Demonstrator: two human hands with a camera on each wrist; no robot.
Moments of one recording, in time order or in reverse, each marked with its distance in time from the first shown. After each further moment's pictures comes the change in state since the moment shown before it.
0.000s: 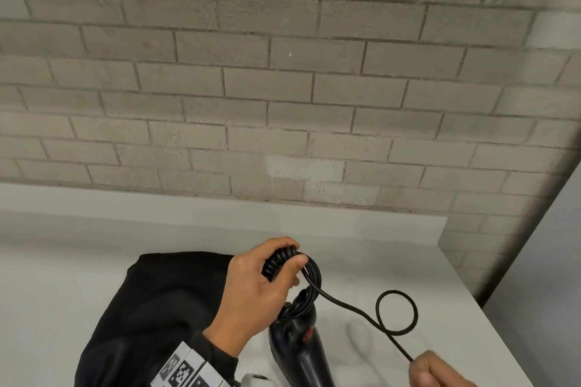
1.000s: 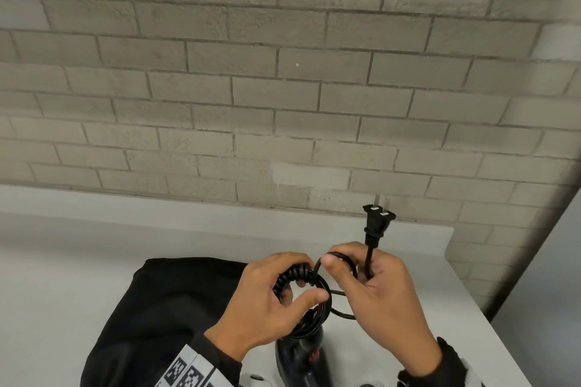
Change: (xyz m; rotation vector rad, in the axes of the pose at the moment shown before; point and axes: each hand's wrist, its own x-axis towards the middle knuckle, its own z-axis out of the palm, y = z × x) left_hand 0.003 0.002 -0.006 0.110 -0.162 0.207; right_hand 0.130 -0.081 0.011 0.431 0.129 0.106
